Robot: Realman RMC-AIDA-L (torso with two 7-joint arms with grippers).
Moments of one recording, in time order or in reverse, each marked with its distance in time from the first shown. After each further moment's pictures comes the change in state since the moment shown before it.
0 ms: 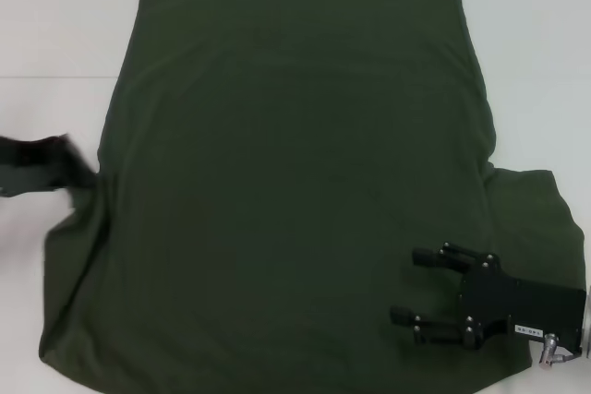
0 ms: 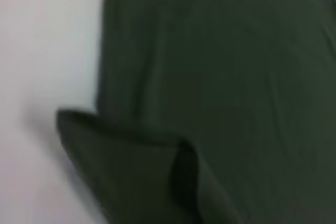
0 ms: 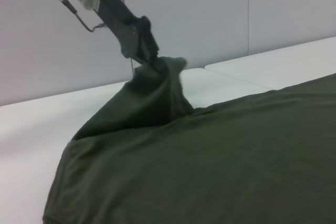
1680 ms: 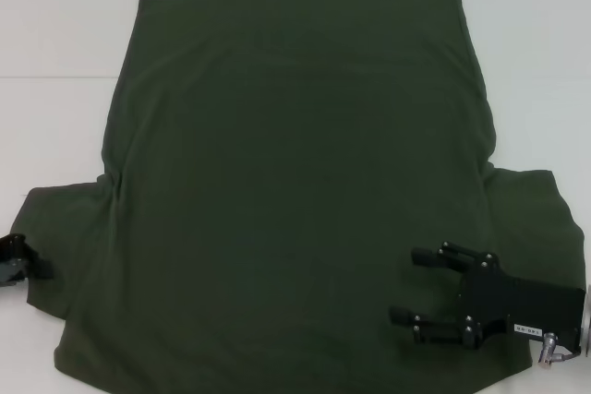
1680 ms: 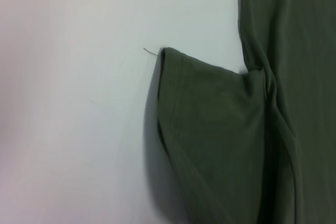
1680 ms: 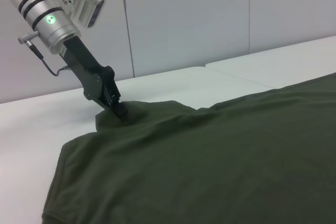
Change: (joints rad) left arm 0.186 -0.021 -0.031 -0.067 0.005 -0.095 0.078; right arm 0.003 0.000 -0.002 -0.001 -0.003 0.004 0.000
